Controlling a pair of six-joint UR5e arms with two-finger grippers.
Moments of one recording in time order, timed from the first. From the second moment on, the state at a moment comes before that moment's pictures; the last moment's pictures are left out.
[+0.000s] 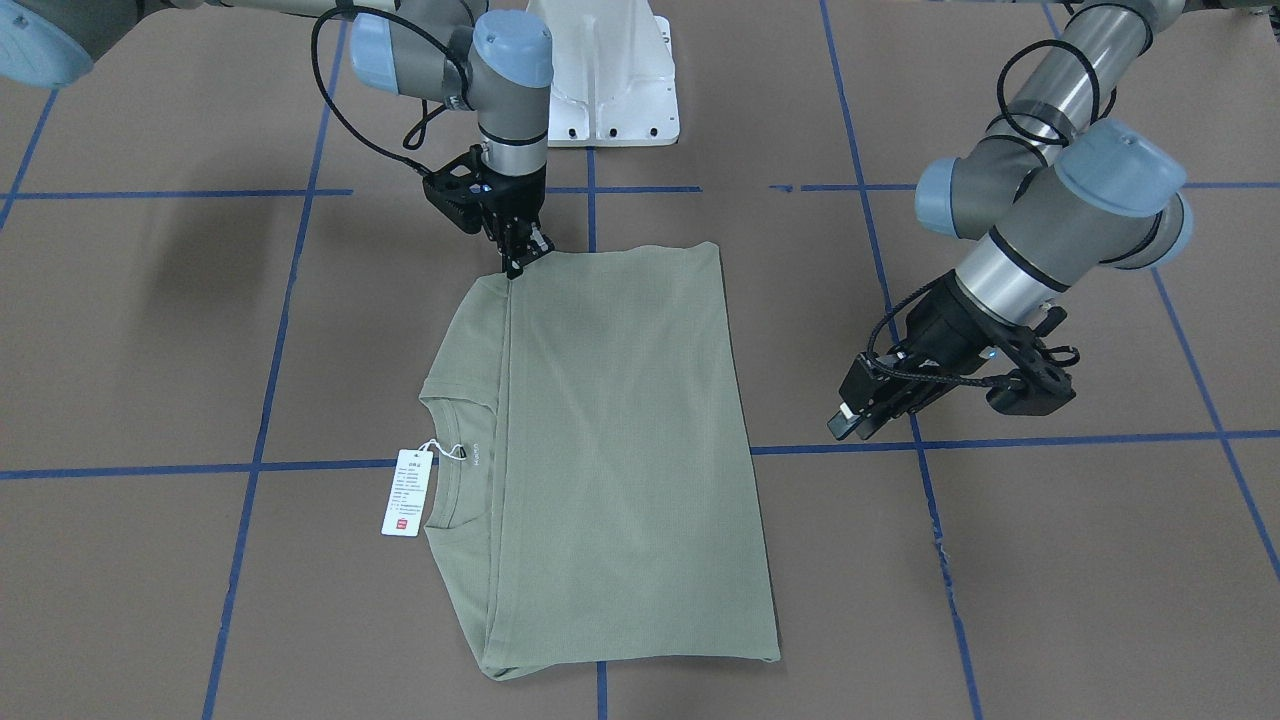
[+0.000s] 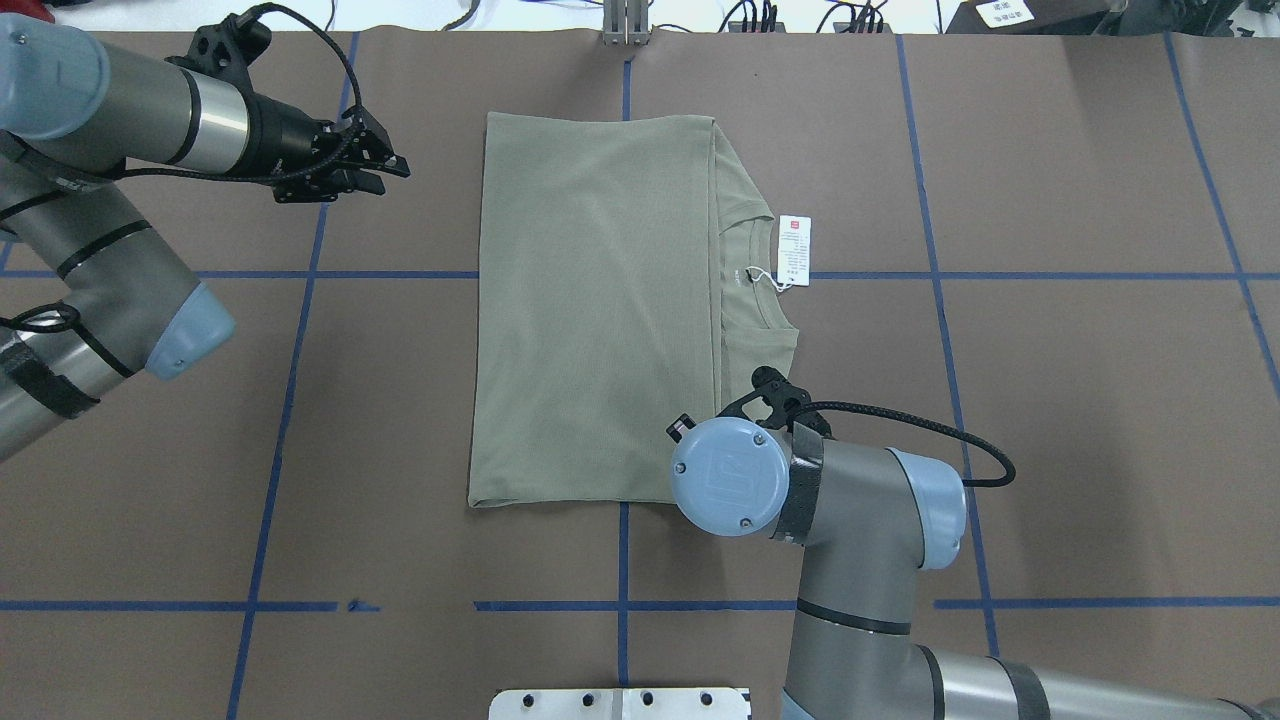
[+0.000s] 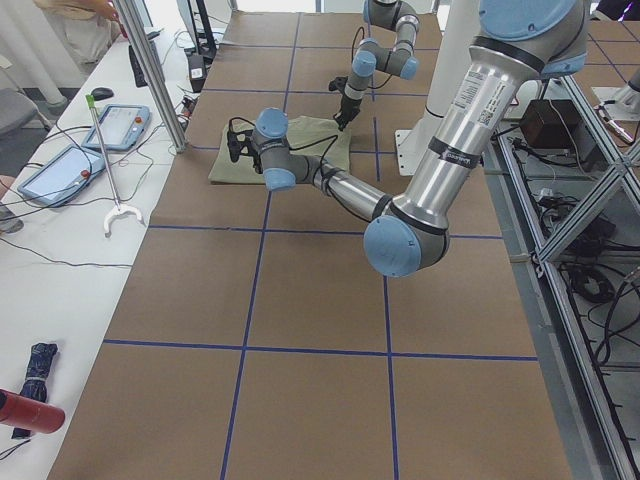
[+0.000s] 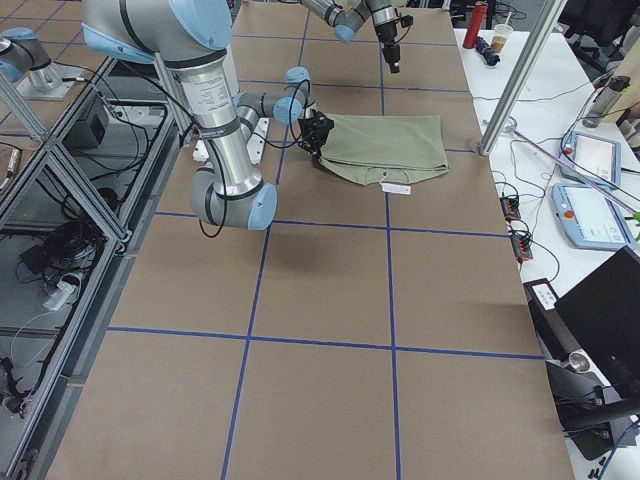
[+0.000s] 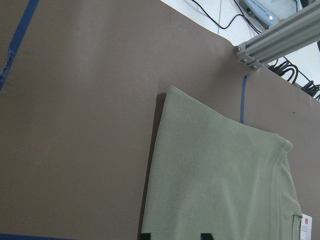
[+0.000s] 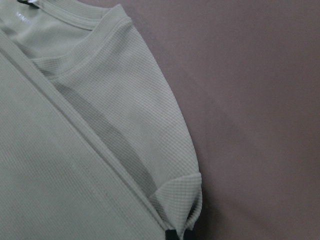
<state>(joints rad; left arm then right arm) -0.90 -2.02 -1.53 -2.45 -2.09 -1.58 0.29 -1.01 1.81 -1.67 1.53 2.21</state>
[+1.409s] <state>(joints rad) -0.33 -1.83 -1.85 -2.19 -1.63 -1.97 0.30 -1.04 1.86 -1.67 1.53 2.21</state>
